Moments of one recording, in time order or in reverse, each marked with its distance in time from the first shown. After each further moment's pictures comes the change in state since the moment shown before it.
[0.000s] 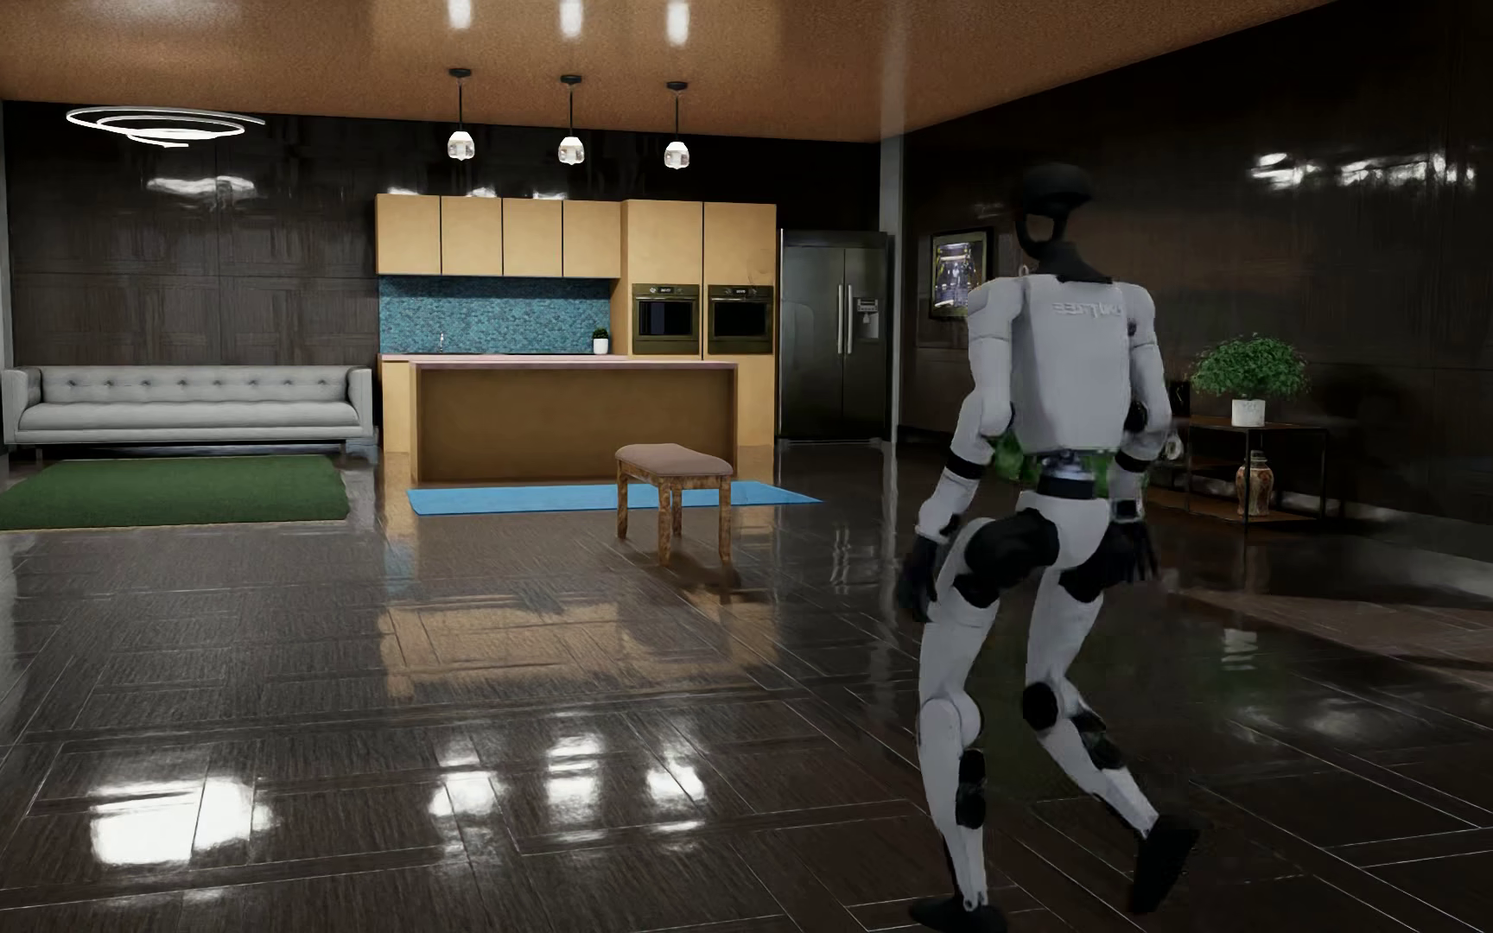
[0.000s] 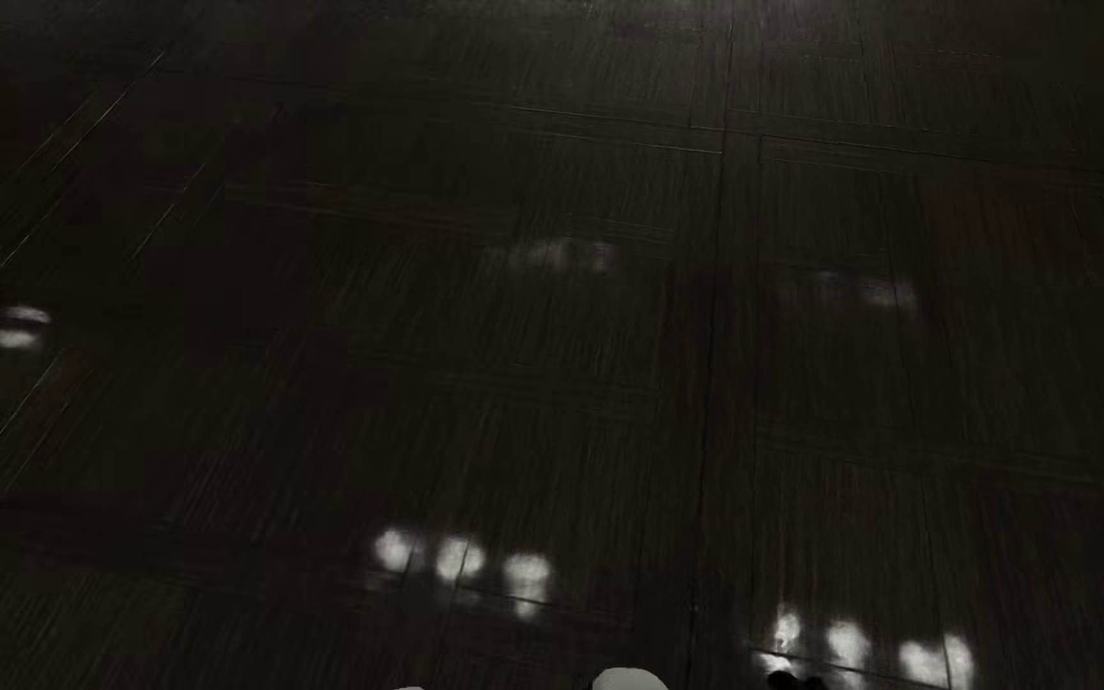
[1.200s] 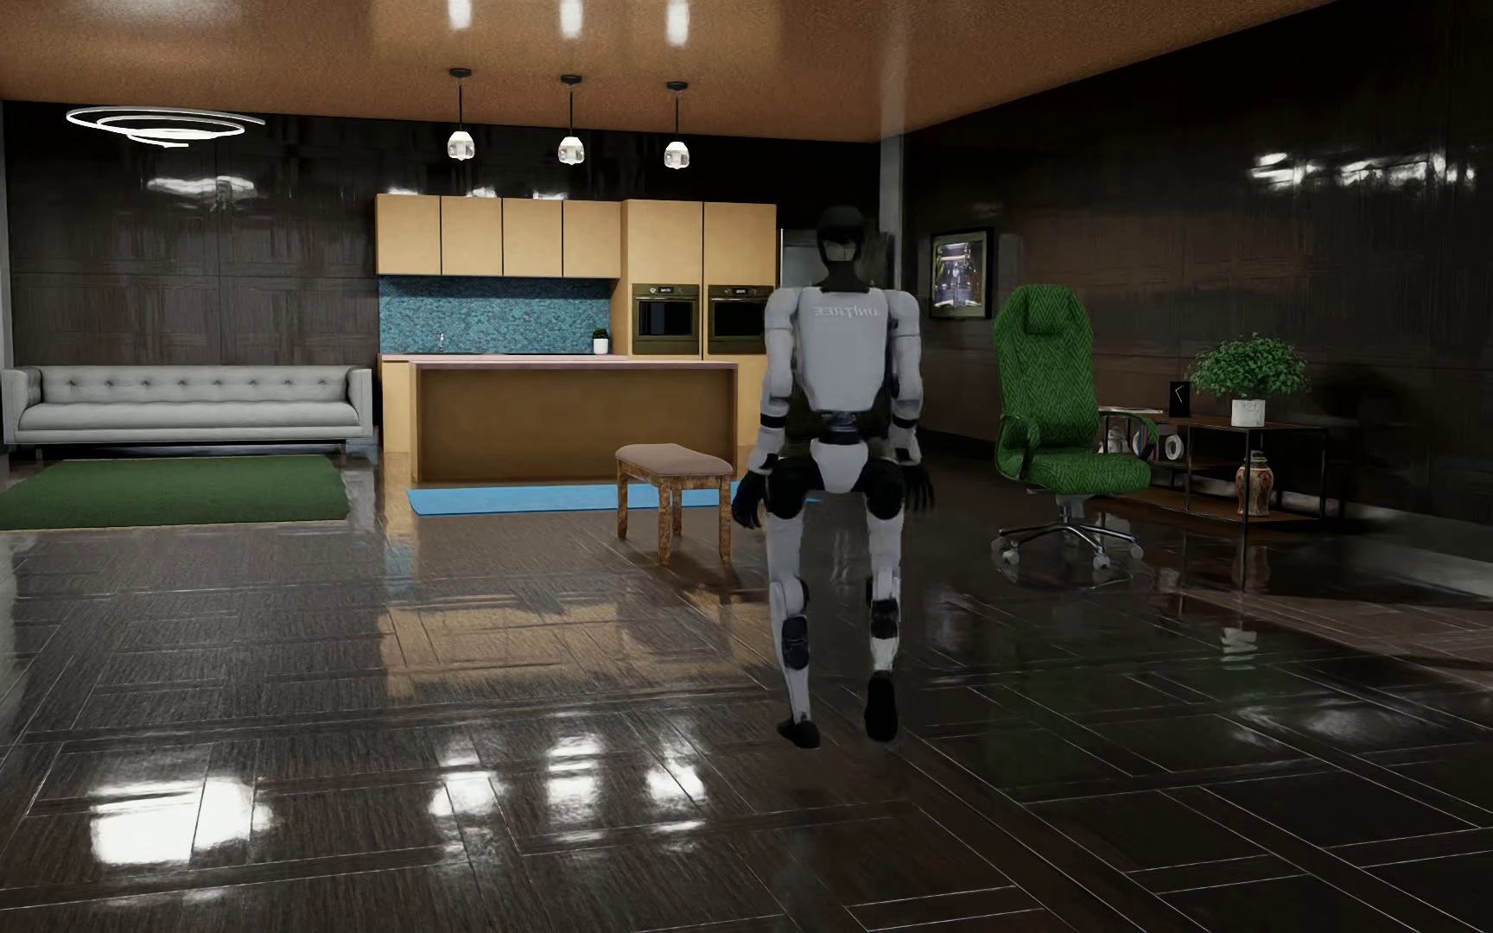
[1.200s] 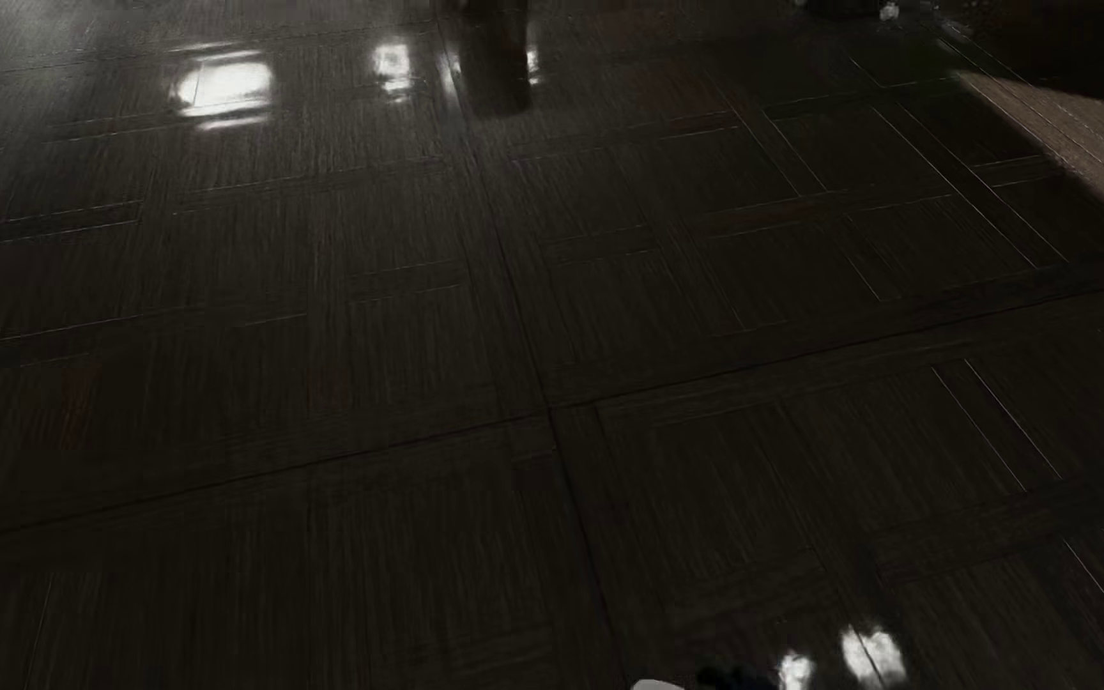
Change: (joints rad) body 0.030 0.012 0.019 -0.061 -0.105 0.029 0.079 -0.153 -0.020 -0.019 -0.014 0.192 -0.040 0.011 0.020 -0.147 0.072 0.152 -0.029 0.062 0.097 -0.072 0.050 -0.007 -0.090 -0.062 -0.056 0.188 0.056
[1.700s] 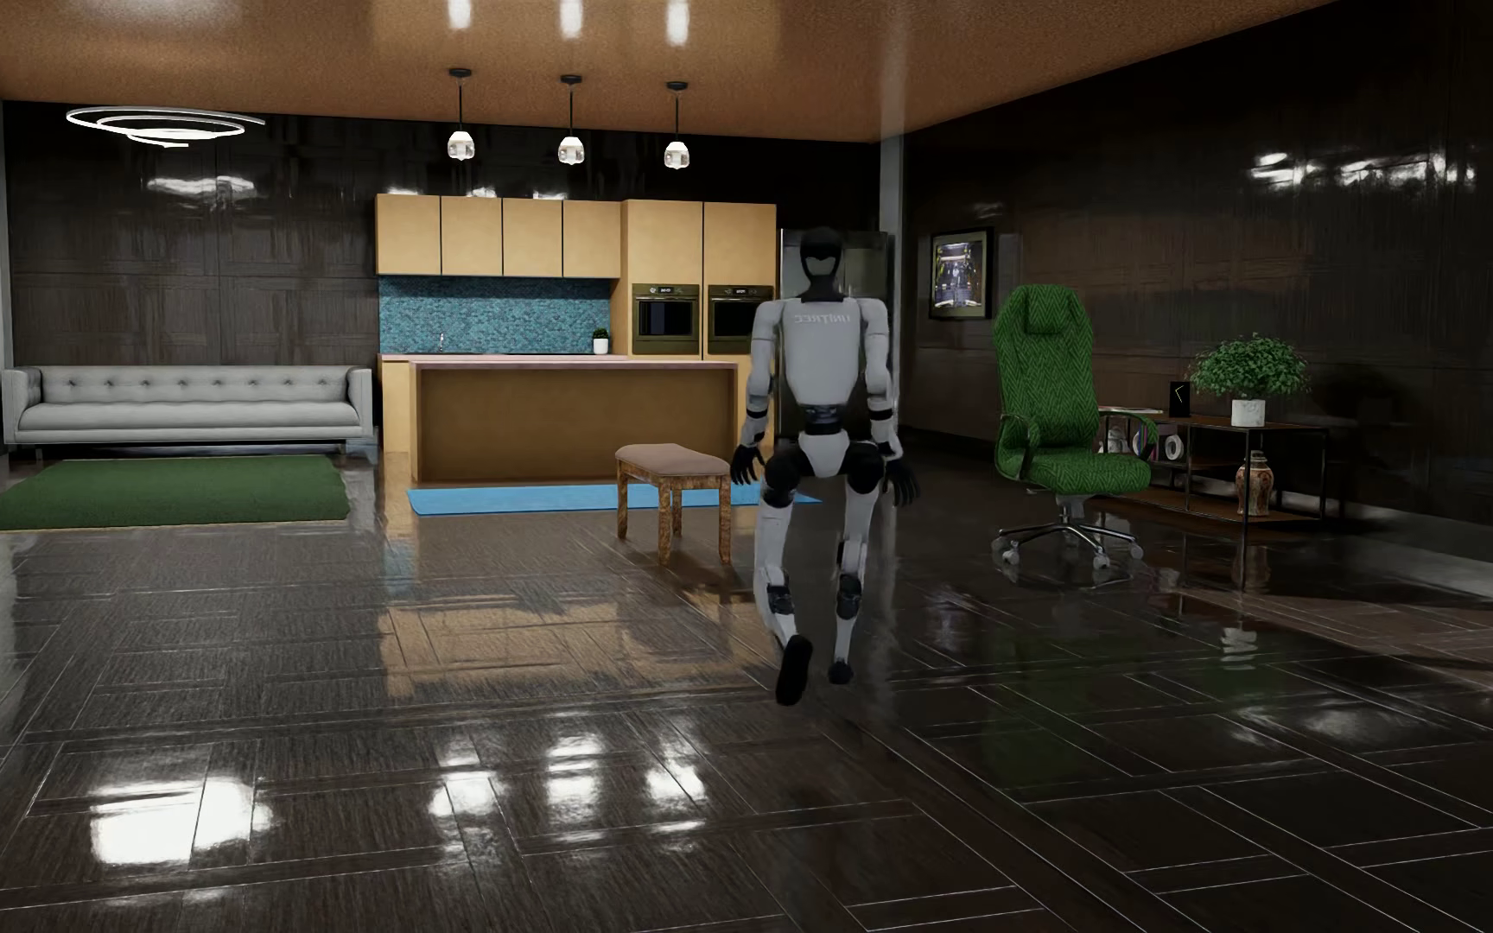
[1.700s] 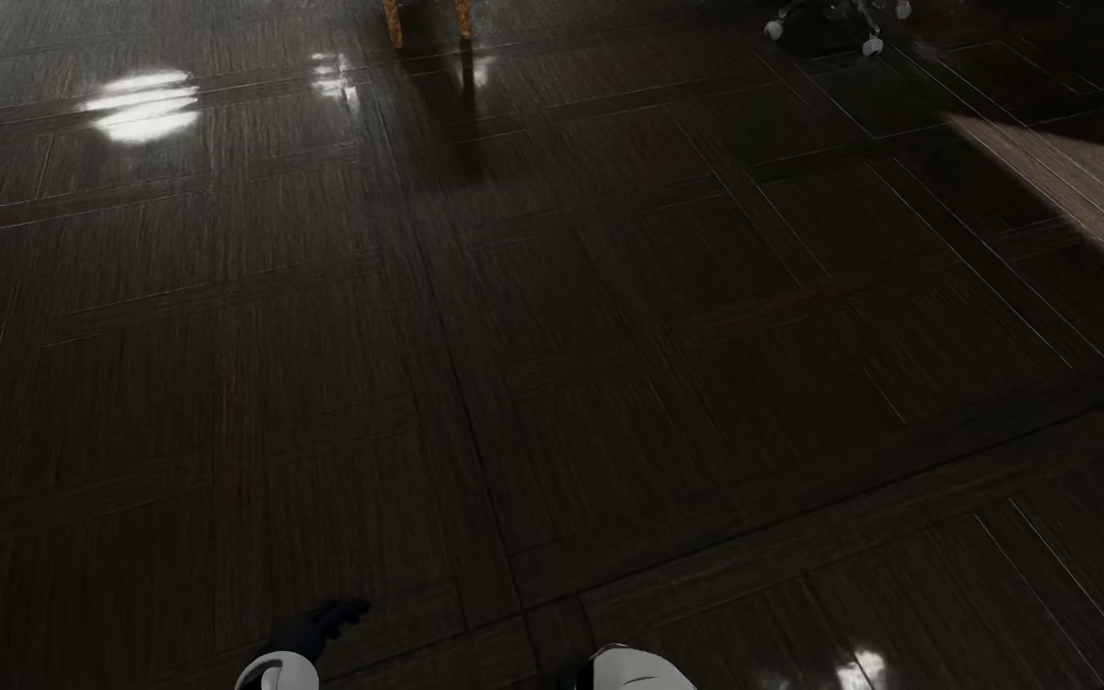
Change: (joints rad) body 0.248 -0.060 -0.096 0.225 0.195 0.081 -0.065 -0.106 0.021 0.653 -0.813 -0.265 0.251 0.270 -0.117 0.083 0.072 -0.049 -0.141 -0.055 -0.194 -0.194 0.041 -0.214 -0.253 -0.046 -0.084 0.005 -0.017
